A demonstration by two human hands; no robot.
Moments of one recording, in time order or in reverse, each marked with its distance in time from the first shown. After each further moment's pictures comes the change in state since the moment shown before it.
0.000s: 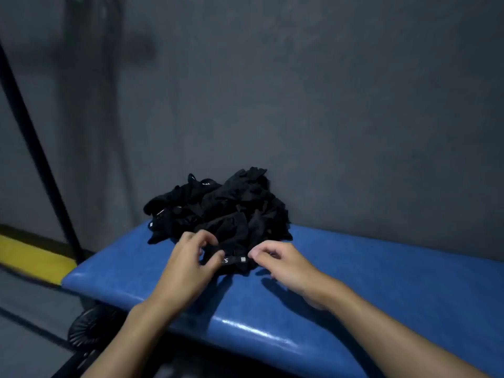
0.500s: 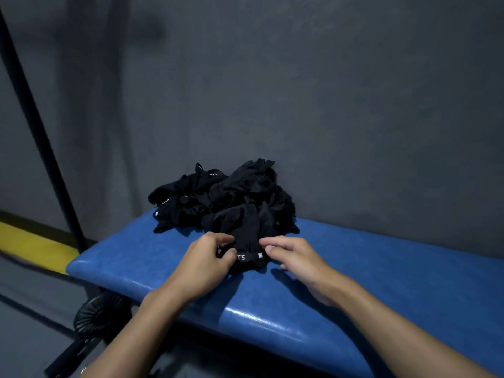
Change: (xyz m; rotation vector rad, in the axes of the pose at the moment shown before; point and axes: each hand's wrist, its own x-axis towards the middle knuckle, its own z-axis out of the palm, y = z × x) left_hand 0.005 -0.003 0.007 0.002 -0.195 -0.115; right_hand 0.005 0.004 0.005 0.047 0.079 0.088
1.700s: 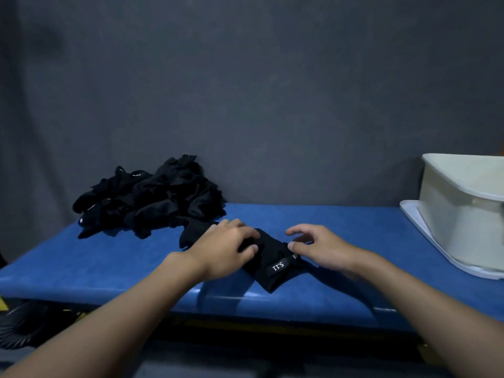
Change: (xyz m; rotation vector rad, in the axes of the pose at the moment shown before) left_hand -0.028 0.134 0.089 0.443 -0.376 0.540; right_hand -0.127 0.048 -0.154 -0.268 0.181 0.111
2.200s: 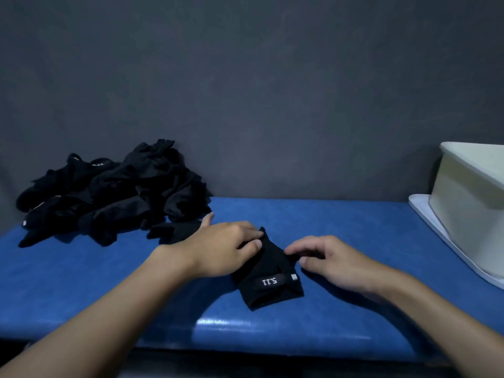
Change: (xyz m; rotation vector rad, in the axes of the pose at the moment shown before) left_hand 0.052 -0.012 0.013 -0.033 -0.210 0.039; right_hand 0.020 0.031 -0.009 -0.008 -0.109 -0.049
